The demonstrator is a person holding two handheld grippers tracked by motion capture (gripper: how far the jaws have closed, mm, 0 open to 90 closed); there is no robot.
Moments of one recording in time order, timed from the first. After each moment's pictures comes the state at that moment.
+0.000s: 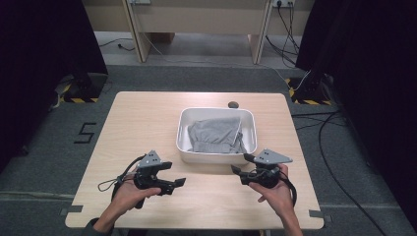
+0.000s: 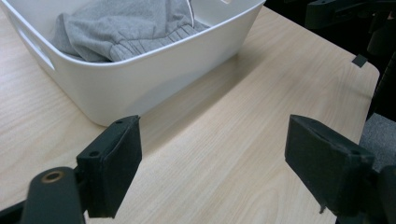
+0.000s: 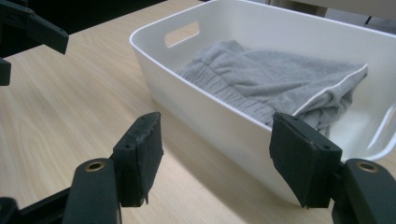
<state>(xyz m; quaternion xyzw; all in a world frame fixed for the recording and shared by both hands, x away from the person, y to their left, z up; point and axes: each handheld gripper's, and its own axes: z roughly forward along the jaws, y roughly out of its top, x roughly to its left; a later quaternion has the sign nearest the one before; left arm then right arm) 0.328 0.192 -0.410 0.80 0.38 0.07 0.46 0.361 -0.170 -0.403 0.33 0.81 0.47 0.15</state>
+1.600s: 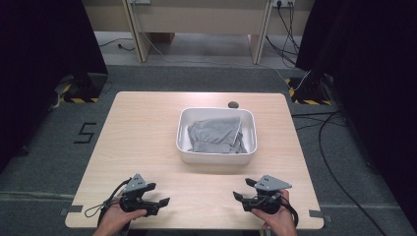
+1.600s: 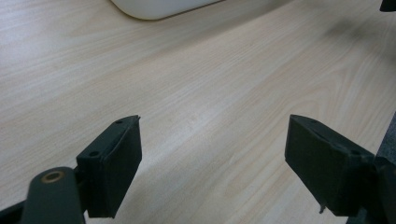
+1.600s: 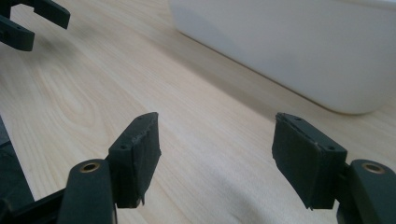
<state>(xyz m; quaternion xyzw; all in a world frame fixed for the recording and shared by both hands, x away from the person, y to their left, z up) 0.282 0.231 -0.472 0.79 0.43 0.07 0.43 0.310 -0.183 -0.452 0.34 0.82 0.44 0.11</state>
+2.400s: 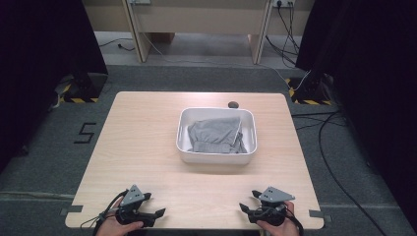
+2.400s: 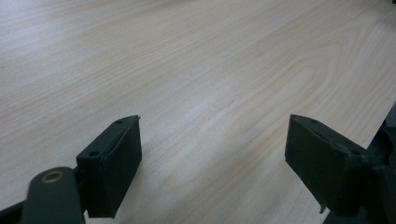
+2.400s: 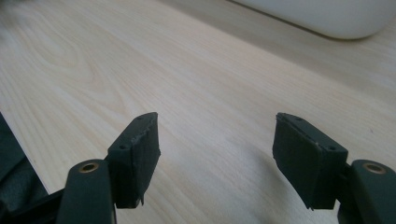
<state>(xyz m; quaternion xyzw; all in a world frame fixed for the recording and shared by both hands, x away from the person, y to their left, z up) 0.255 0.239 -0.488 0.80 0.44 0.09 0.41 0.288 -0.201 -0.478 0.36 0.84 0.39 0.11</state>
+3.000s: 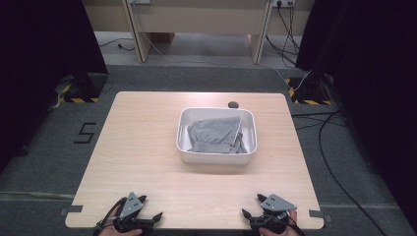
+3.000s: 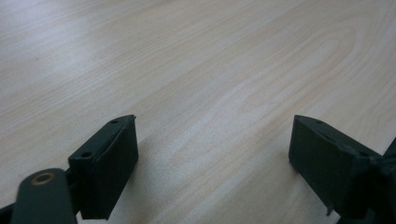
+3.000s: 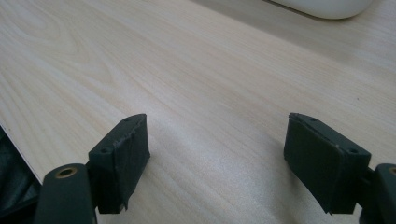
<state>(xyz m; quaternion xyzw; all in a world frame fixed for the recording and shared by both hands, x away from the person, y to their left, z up) 0.236 0.237 -0.500 0.80 0.41 0.16 0.39 0.272 -0.208 -0.491 0.36 0.84 0.39 0.15</state>
